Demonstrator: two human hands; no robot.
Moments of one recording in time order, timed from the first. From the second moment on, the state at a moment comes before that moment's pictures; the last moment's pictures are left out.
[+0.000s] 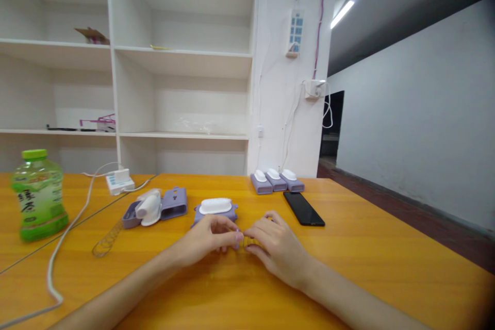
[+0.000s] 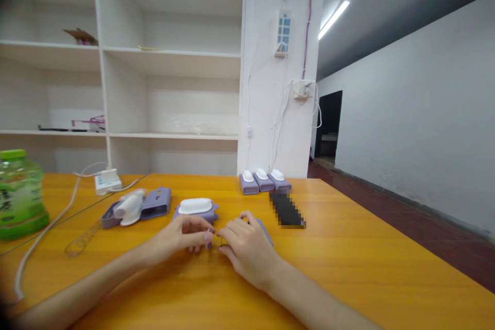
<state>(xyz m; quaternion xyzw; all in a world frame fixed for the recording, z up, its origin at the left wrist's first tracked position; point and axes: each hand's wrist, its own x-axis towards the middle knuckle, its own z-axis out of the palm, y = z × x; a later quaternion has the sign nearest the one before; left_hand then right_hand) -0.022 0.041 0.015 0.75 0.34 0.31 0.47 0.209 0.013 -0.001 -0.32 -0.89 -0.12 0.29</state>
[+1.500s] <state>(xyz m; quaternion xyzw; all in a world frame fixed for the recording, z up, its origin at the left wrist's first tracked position) -0.032 0.021 0.020 0.90 0.30 0.29 0.07 0.210 -0.002 0.013 -0.38 -0.88 0.02 0.30</state>
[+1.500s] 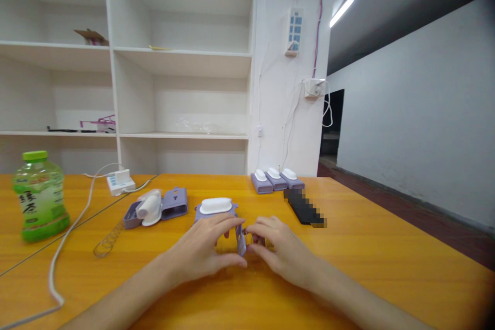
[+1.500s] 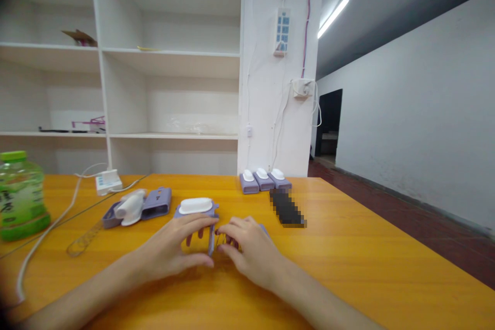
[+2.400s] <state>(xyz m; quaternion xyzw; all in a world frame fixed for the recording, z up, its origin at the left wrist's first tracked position) -0.058 0.044 0.058 0.74 0.43 0.34 0.39 0.210 0.005 0.002 -0.38 -0.88 -0.09 0.26</state>
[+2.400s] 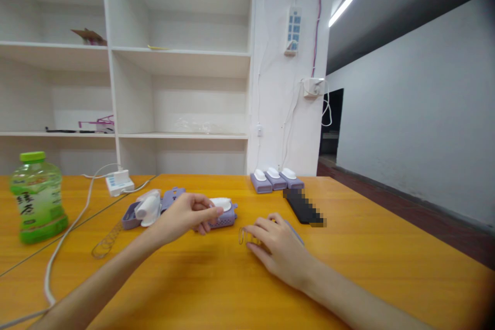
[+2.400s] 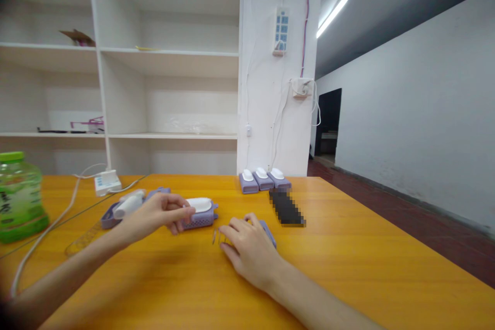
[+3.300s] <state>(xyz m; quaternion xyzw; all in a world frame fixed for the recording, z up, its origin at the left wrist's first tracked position) -0.071 0.050 0.045 0.84 0.41 0.34 -0.09 0.241 0.037 0.000 -0.50 -0.78 -0.02 0.37</state>
